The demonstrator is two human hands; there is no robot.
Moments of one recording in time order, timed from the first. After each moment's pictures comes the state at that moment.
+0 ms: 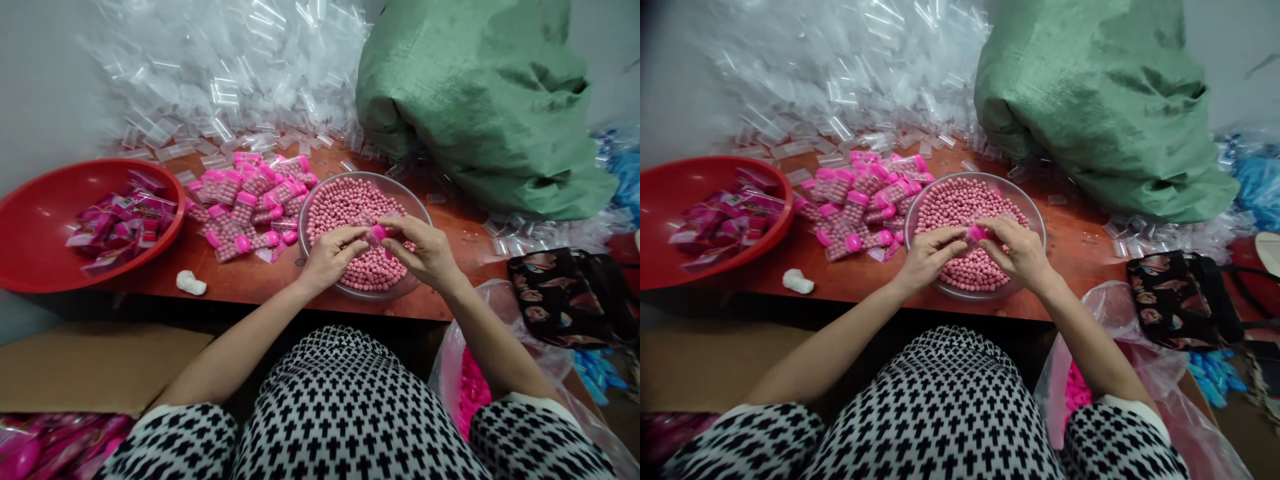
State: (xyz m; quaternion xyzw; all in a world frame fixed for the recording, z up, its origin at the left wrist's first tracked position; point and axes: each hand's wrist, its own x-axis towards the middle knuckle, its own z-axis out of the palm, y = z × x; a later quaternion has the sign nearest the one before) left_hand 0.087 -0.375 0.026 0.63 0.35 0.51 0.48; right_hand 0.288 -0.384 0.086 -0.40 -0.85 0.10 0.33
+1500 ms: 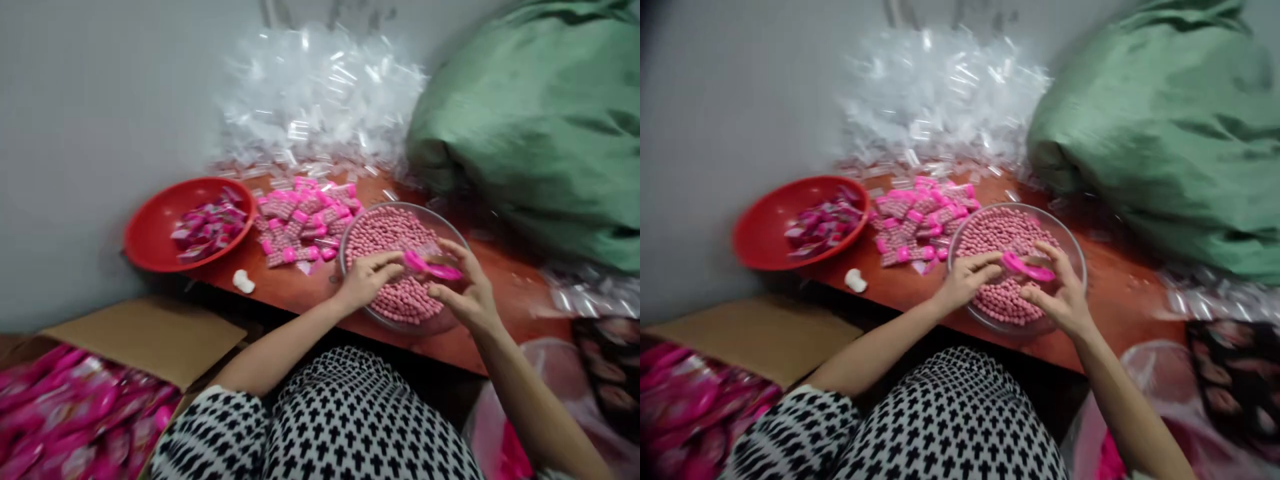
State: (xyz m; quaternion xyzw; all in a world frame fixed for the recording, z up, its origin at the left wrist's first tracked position) left_hand 0.084 -0.384 0.028 0.55 0.36 0.52 0.55; right_hand 0.289 -0.390 0.064 -0.41 -0.73 0.34 0.43
